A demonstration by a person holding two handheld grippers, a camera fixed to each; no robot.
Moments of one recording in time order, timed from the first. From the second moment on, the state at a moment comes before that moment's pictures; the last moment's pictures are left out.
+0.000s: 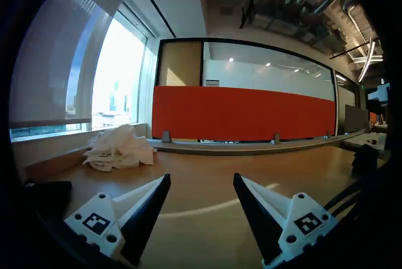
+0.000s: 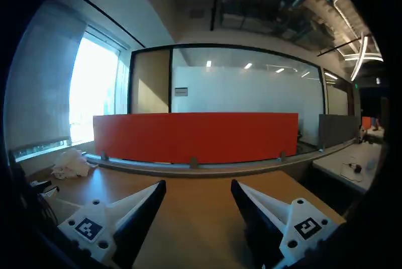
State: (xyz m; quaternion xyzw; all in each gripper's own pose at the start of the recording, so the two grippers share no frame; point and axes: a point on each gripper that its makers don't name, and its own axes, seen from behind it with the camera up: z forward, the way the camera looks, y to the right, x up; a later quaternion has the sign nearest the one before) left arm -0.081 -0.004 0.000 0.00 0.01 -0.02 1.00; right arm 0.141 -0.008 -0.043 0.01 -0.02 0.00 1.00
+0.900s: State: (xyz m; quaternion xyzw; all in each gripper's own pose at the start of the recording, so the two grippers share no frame) left arm -0.091 -0.002 0.005 0.01 0.01 0.00 1.00; right arm 0.130 -0.012 -0.035 0.02 -0.03 0.00 1.00
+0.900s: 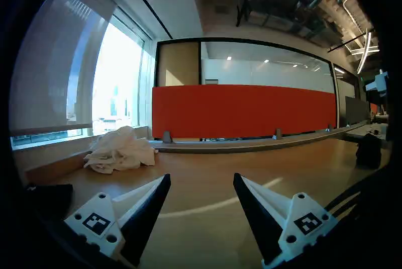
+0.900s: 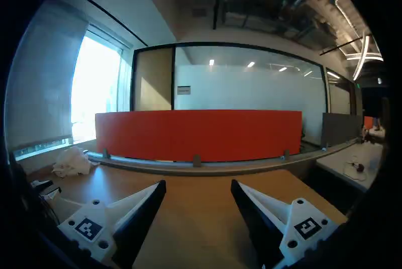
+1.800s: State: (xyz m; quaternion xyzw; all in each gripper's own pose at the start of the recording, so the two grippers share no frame) left arm -0.092 -0.003 0.004 0.01 0.01 0.00 1.00; right arm 0.115 0.021 -0.036 0.01 -0.01 -0.02 1.00
